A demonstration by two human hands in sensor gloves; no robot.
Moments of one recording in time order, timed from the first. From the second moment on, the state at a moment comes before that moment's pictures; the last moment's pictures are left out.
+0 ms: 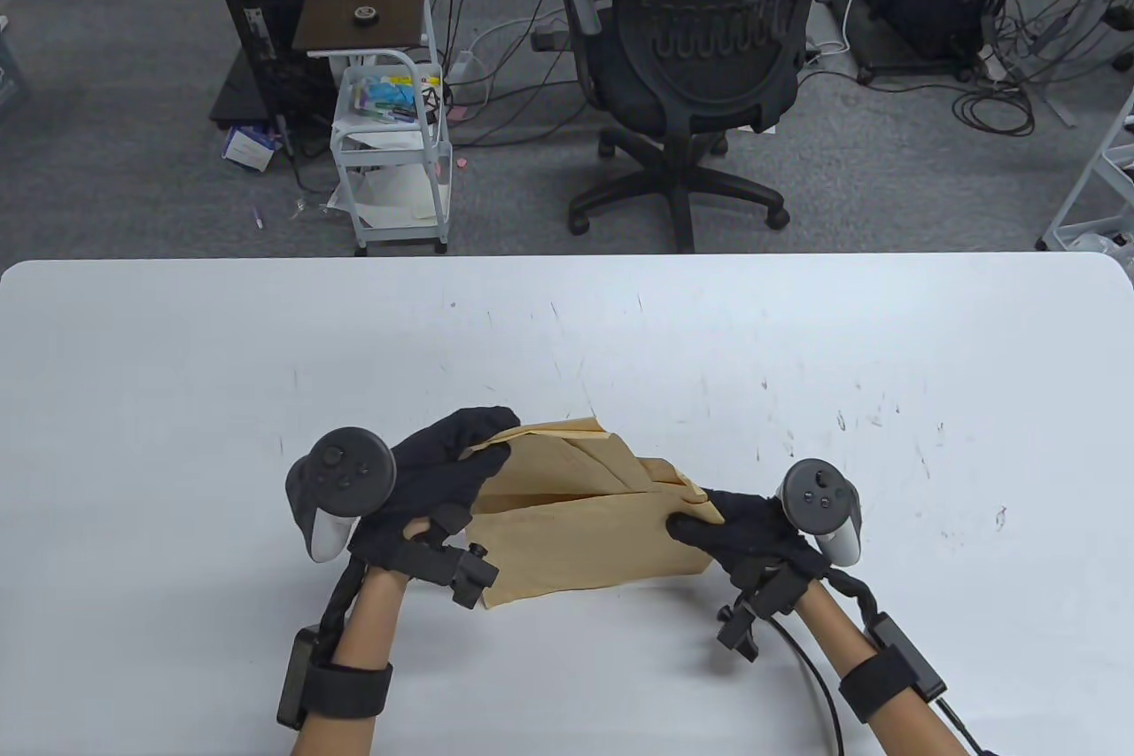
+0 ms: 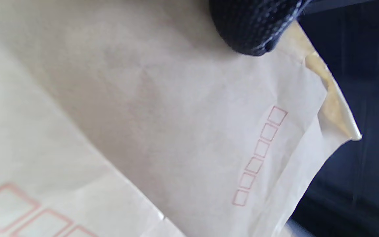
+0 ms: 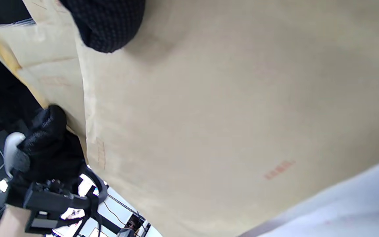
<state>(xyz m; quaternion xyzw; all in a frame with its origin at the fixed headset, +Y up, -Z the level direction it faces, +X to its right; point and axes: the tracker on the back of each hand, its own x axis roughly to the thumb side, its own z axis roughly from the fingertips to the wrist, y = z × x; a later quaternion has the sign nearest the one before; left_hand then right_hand) -0.203 -0.651 -0.343 0.10 -0.16 0.55 0.82 0.173 -0.750 -0.363 0.27 0.06 0.78 0.56</state>
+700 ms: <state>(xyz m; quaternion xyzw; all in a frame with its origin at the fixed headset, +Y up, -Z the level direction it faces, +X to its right) -0.217 -0.736 -0.350 0.00 -0.06 0.77 0.64 0.186 -0.755 -0.368 0.19 0.02 0.76 0.62</state>
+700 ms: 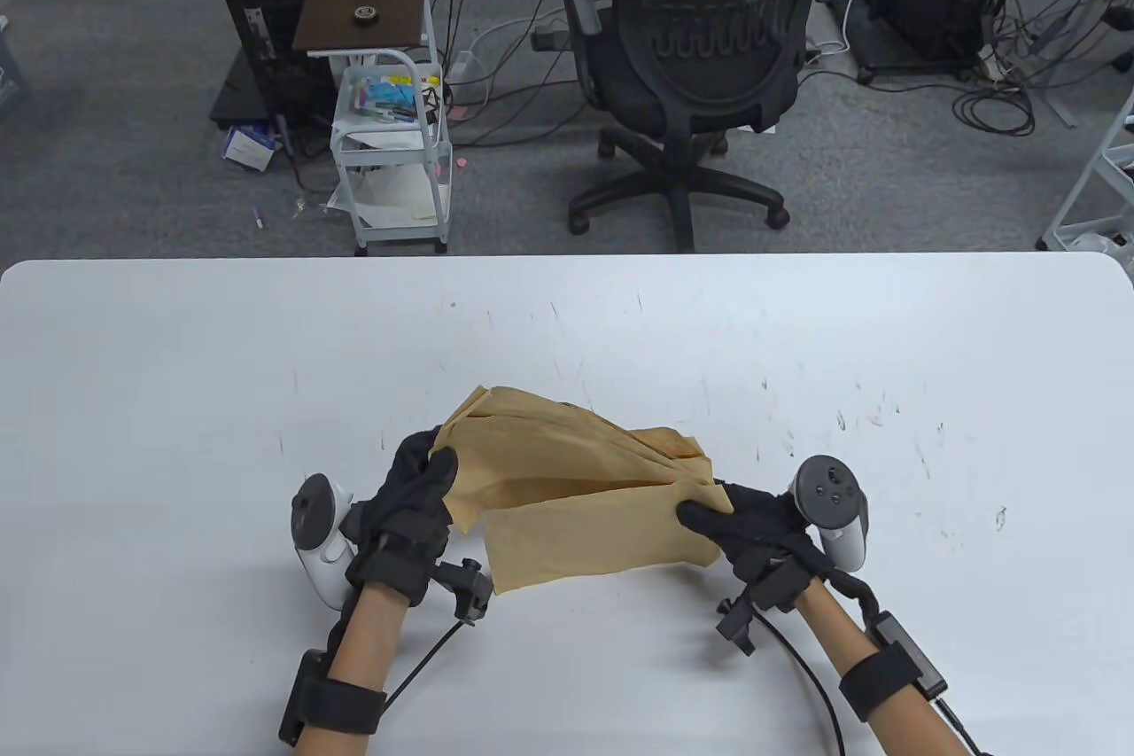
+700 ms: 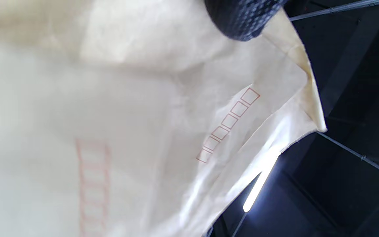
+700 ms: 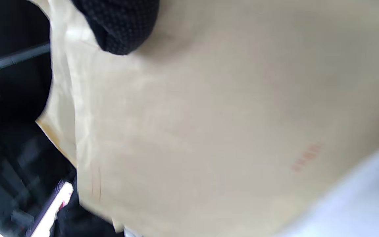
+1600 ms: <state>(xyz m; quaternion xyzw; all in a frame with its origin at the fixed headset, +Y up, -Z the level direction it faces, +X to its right) -0.234 -0.737 -0.351 -0.19 -0.25 0.30 0.90 0.215 -0.758 -0.373 0.21 0.07 0.78 0.58</state>
